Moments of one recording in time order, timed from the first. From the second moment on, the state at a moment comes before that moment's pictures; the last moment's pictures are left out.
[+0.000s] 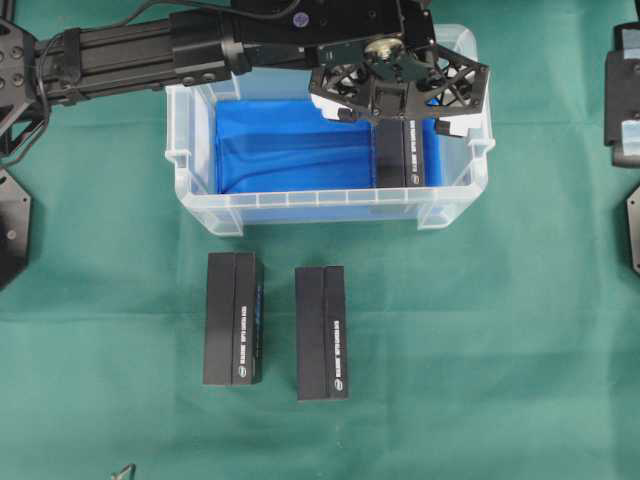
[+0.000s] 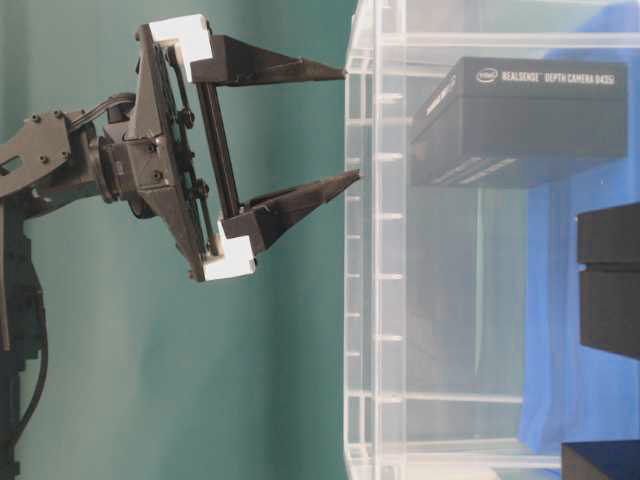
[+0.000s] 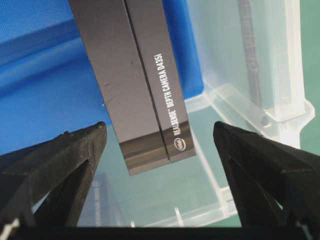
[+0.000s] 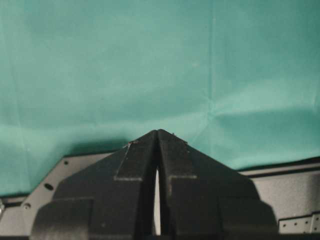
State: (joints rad) left arm 0.16 0.52 -0.63 0.06 1.37 -1.22; right arm 0.00 -0.66 0.48 -0.17 1.47 0.16
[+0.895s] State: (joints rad) left arm 0.17 0.54 -0.54 0.06 1.31 -1.28; right arm 0.00 -0.66 0.48 -0.17 1.47 0.16
